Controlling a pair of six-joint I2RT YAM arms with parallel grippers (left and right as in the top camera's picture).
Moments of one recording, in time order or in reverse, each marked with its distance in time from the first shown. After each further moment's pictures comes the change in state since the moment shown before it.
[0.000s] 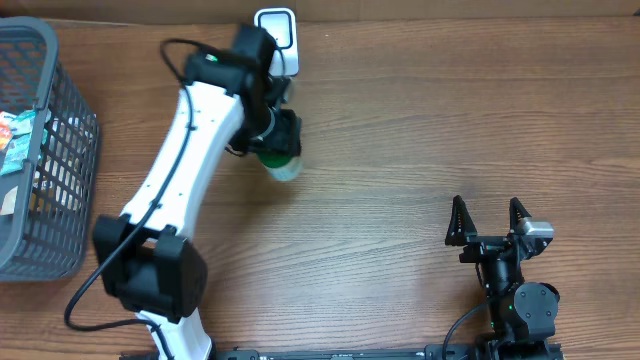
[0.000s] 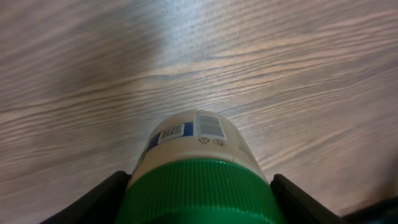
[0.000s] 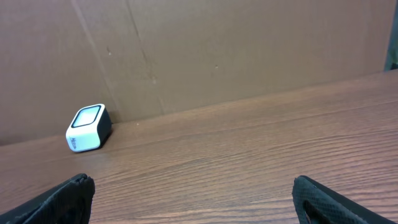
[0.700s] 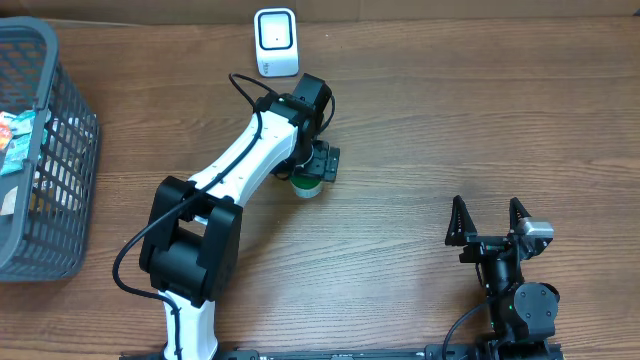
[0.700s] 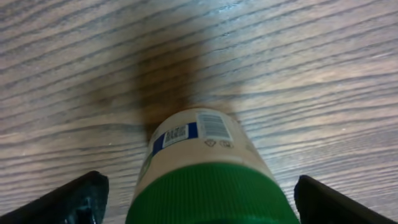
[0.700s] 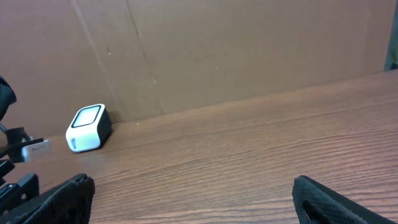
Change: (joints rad) left arm -0.141 0.126 -0.239 0.351 -0.151 -0.160; right arm 0.000 0.000 0.000 0.000 0.000 0.000
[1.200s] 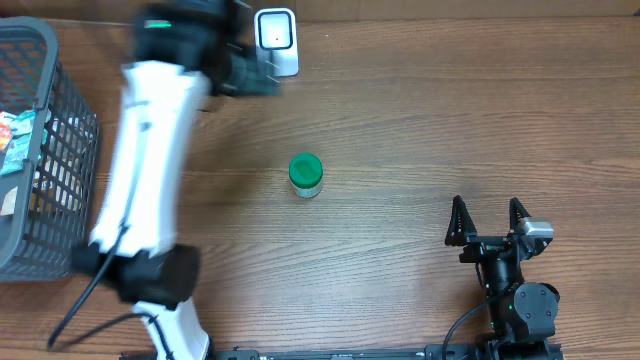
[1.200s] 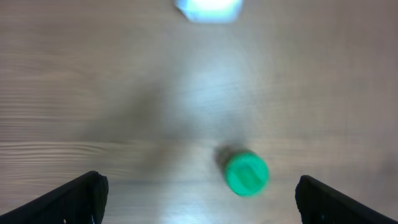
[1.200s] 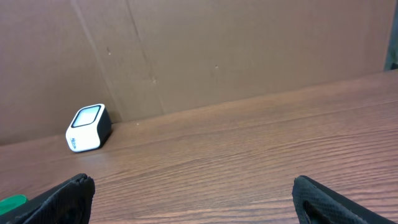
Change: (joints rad) left arm 0.282 -0.098 0.795 -0.540 -0.038 0.000; right arm 0.000 0.001 0.000 0.000 0.000 0.000
